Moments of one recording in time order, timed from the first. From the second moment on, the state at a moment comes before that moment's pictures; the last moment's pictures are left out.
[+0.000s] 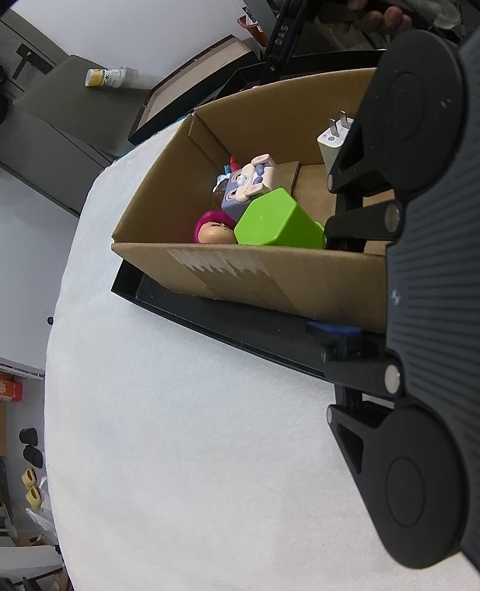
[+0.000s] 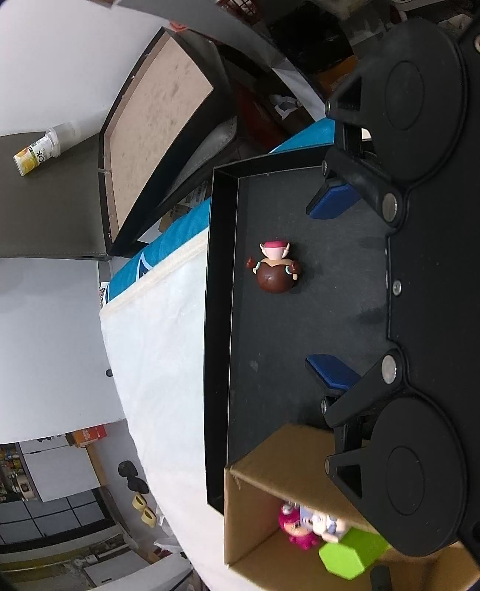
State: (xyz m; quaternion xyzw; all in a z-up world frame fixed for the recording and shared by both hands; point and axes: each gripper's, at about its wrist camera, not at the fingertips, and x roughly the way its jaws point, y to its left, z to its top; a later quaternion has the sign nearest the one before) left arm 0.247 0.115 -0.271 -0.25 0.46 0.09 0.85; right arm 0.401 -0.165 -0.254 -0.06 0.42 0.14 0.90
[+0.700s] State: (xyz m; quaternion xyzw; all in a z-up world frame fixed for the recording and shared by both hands) left arm 0.248 0.115 -0.269 -0.25 0.47 0.09 0.84; right arm 0.442 -0.157 -0.296 -0.05 0.44 0.12 0.89
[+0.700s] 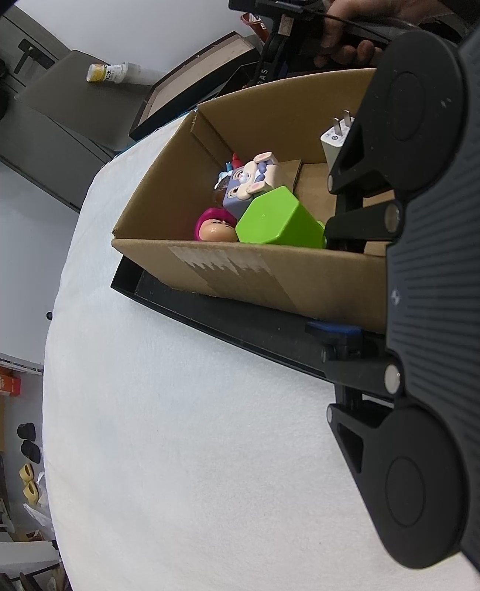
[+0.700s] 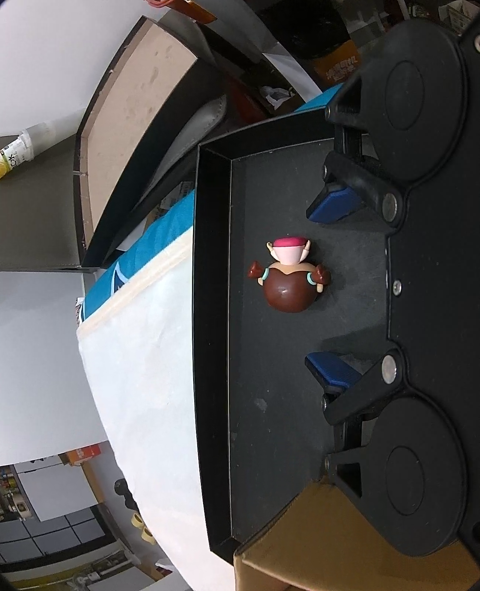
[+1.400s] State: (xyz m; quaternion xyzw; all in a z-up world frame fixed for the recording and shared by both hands) left arm 0.248 0.113 -0.269 -0.25 0.46 0.09 0.85; right arm 0.432 -0.160 -0.260 -0.04 0.44 0.10 0.89
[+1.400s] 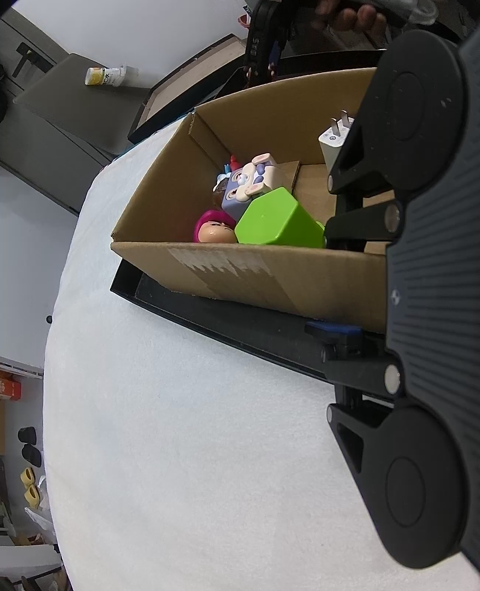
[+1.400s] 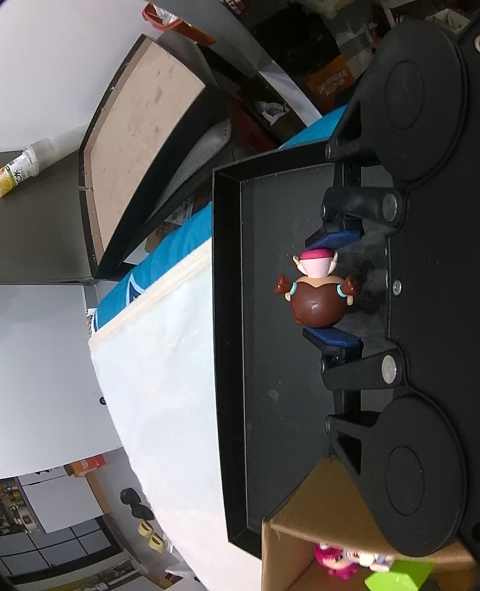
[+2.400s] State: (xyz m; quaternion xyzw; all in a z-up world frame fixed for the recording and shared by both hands) left arm 0.249 0.112 -0.270 -0.25 0.47 0.08 0.84; right arm 0.372 -0.125 -0.168 -0.10 0.42 0.13 0.89
